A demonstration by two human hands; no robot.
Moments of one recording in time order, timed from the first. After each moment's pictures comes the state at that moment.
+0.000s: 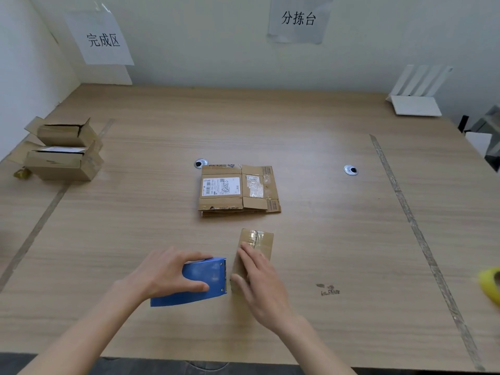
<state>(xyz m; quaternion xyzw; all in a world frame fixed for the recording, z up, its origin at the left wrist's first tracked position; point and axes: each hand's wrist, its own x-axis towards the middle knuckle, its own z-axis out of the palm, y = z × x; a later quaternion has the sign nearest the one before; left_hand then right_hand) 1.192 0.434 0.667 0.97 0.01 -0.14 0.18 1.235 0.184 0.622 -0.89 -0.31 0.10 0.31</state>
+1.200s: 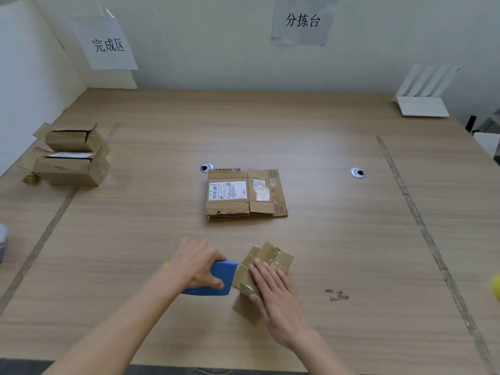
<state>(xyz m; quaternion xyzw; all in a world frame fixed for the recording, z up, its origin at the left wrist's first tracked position) 1.241 0.408 0.669 0.97 -0.07 -0.20 -0.09 1.230 0.167 0.575 -0.92 -0.34 0.10 0.16</state>
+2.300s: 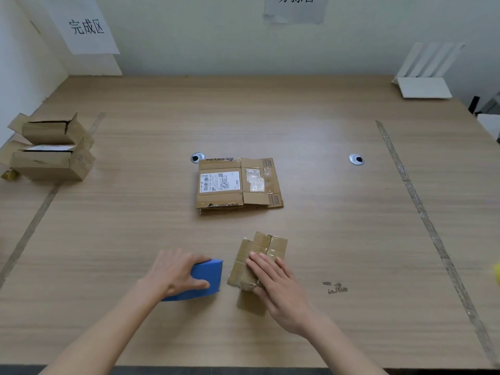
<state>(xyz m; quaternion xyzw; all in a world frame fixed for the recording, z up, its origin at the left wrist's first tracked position) 1.225 0.435 0.610 0.98 0.00 -0.19 0.00 1.254 0.142 0.565 -0.89 -0.40 0.13 0.18</state>
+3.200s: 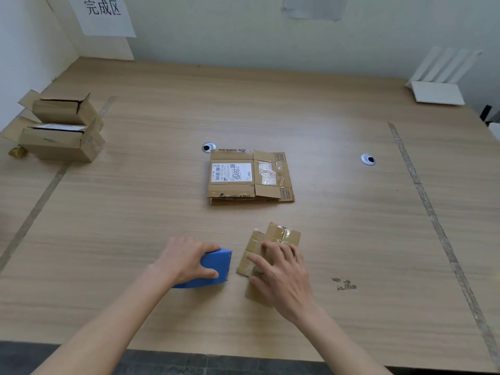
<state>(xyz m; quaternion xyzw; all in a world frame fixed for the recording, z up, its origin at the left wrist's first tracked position) 1.219 0.448 0.598 0.98 0.01 -0.19 0.00 1.247 0.179 0.578 -0.93 -0.35 -0.05 0.12</state>
